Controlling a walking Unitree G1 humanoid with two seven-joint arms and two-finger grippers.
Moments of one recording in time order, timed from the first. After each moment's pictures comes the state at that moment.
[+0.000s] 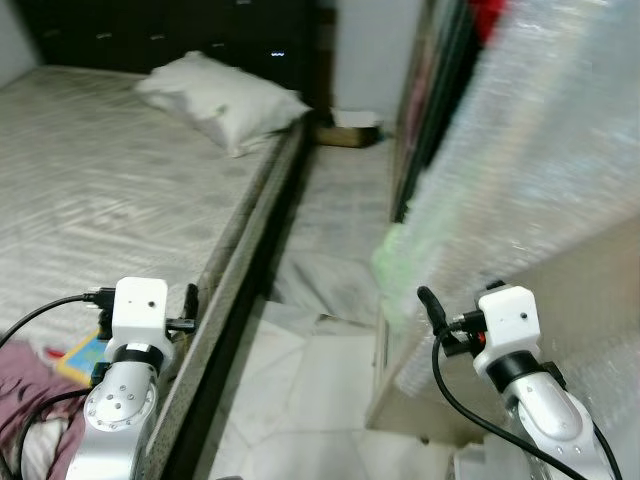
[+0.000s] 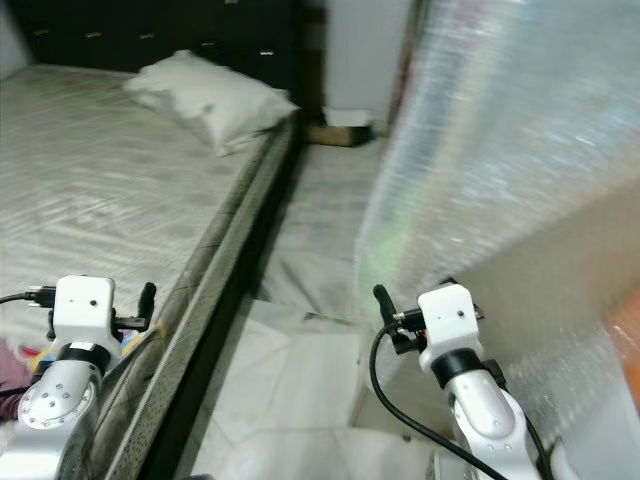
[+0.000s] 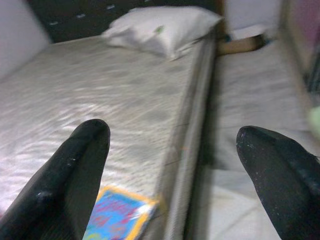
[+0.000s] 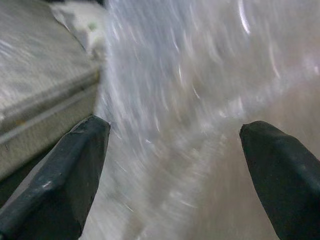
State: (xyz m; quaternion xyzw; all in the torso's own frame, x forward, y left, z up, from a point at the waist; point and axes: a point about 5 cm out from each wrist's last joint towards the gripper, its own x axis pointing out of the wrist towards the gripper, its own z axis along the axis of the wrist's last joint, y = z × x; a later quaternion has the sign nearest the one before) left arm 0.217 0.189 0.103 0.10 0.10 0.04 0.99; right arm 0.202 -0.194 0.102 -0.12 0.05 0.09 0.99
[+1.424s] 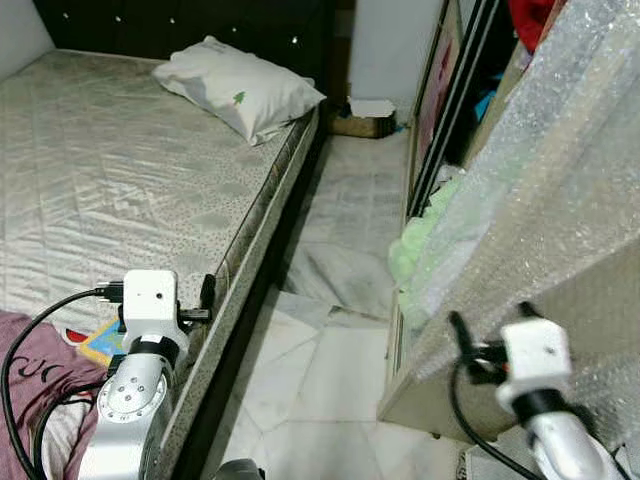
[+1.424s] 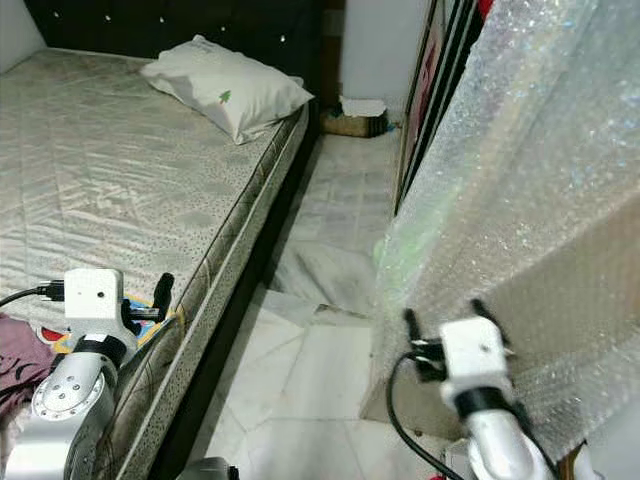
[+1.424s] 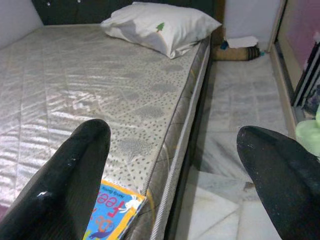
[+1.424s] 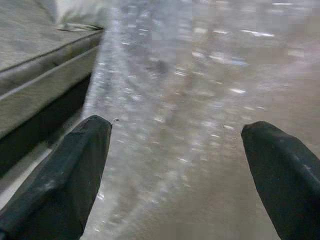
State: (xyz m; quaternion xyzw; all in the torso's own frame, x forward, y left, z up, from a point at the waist) left arm 0.222 0.185 0.108 0.05 0.09 0.03 0.99; right arm 0.171 -0.206 0.102 -0.15 0.06 0.00 0.99
